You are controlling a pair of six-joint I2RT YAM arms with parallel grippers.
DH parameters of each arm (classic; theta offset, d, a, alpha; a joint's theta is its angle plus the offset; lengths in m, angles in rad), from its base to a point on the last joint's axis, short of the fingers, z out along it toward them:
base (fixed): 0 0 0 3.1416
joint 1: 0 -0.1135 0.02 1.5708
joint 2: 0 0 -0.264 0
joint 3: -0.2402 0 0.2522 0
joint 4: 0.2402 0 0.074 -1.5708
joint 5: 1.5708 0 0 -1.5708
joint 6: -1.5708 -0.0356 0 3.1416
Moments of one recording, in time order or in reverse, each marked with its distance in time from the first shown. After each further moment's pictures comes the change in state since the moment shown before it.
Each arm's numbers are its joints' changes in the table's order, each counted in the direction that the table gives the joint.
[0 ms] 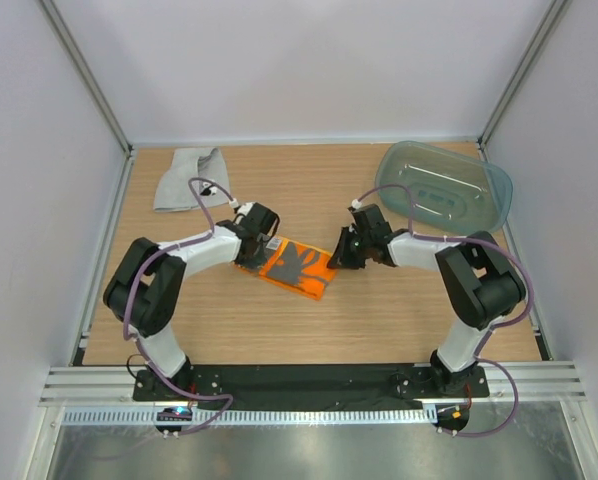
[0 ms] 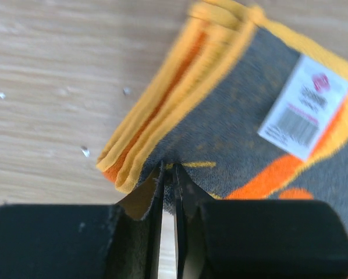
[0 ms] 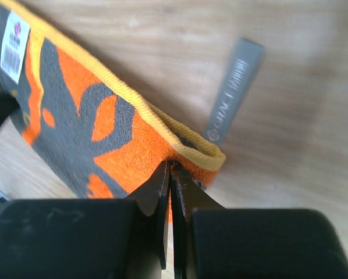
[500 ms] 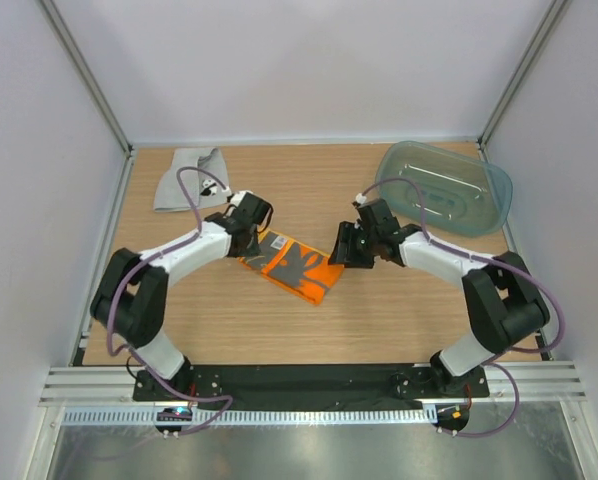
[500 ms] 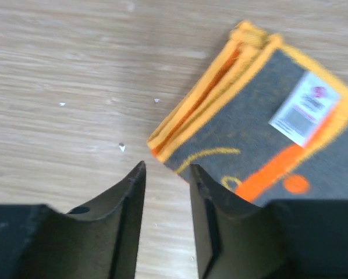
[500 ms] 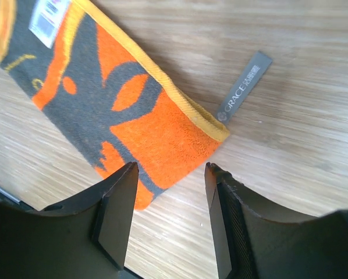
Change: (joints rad) left arm -0.043 -0.048 -0.062 0.061 -0.023 -0.047; right arm -0.015 -0.175 0.006 0.188 0.042 0.058
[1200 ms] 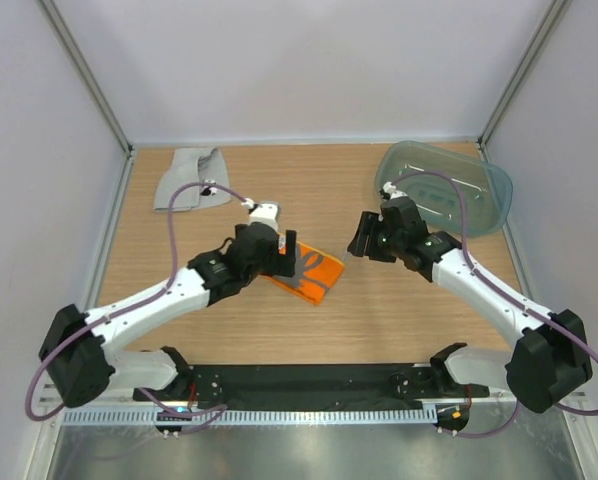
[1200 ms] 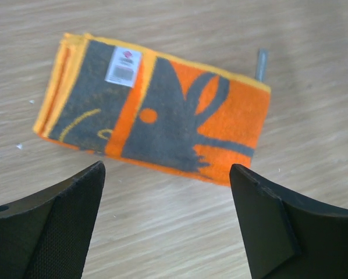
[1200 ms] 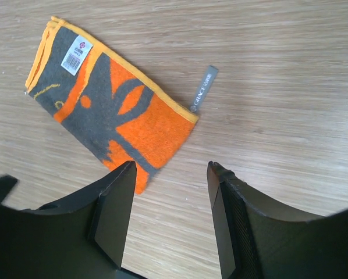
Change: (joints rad) left arm 0.289 -0.471 0.210 -0.203 0.067 -0.060; right arm 0.002 -0.351 0.004 0.178 0.217 0.006
